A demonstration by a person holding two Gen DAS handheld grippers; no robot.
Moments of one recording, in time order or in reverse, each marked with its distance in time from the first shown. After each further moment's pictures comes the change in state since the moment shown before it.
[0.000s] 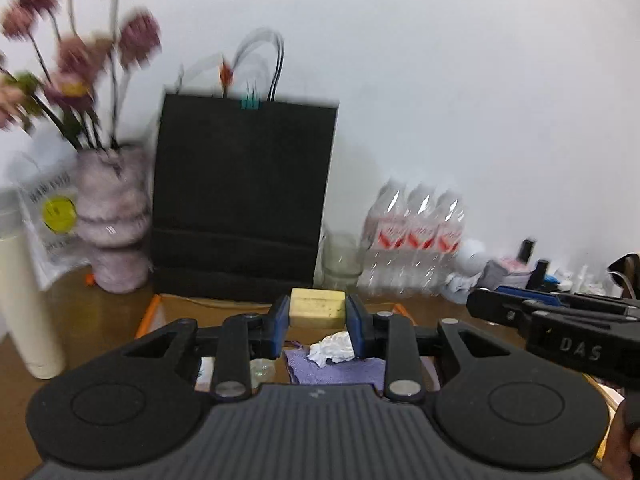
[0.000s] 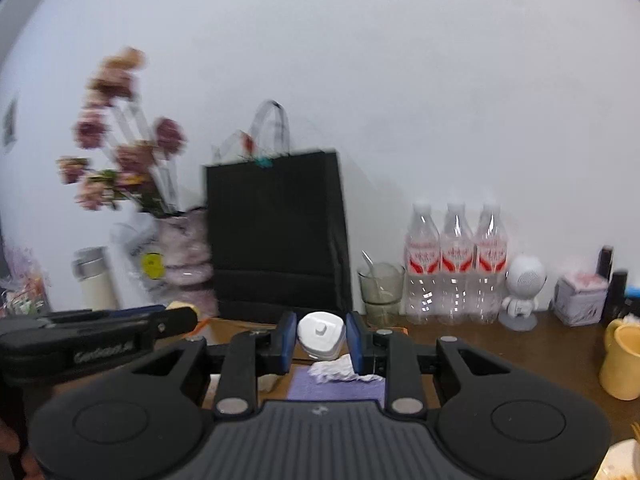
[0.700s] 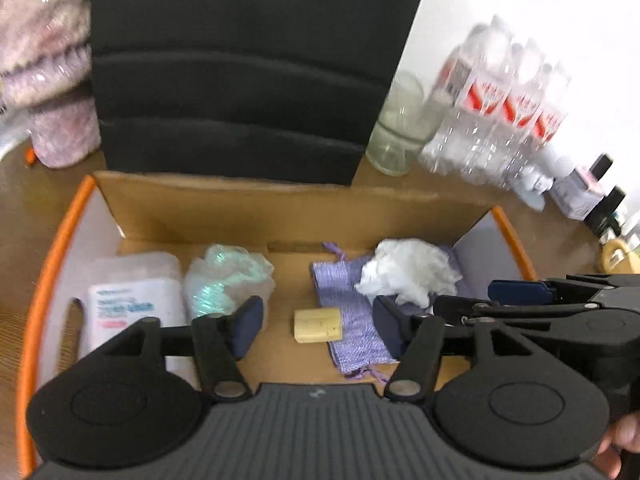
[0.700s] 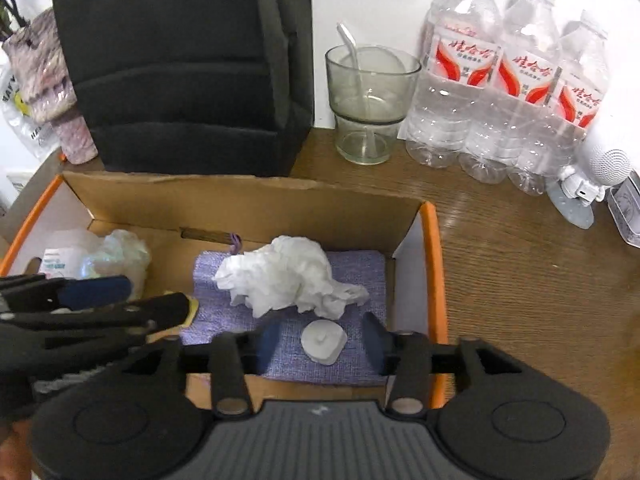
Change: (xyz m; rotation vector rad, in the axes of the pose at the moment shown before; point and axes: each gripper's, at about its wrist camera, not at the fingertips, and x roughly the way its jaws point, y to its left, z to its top) left arm 0.160 0.043 -0.011 -0.098 0.476 0.018; right arm 0.216 -0.020 -0.021 -0.010 0.639 -0.107
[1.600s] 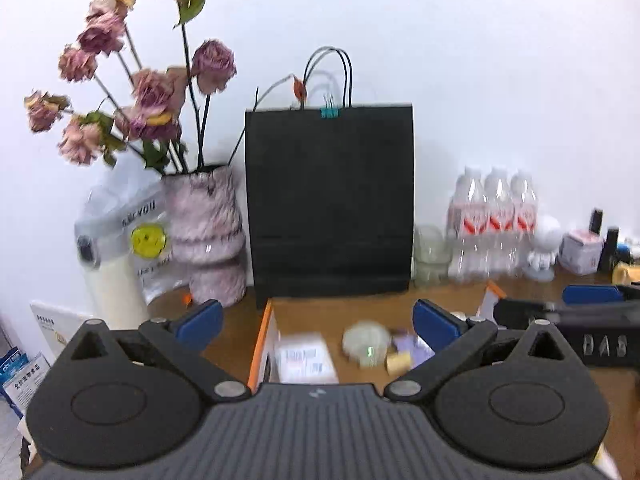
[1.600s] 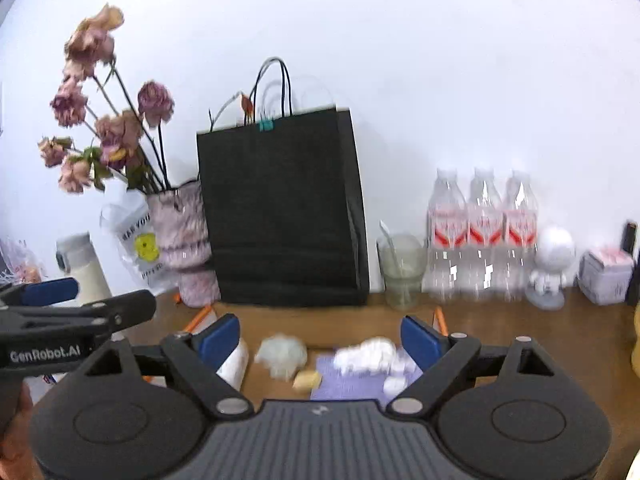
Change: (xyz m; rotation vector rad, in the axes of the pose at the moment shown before) left arm -0.184 0.002 -0.110 0.154 -0.551 0.235; right arm -0.161 0.043 -0.119 0.071 -0.582 0.125
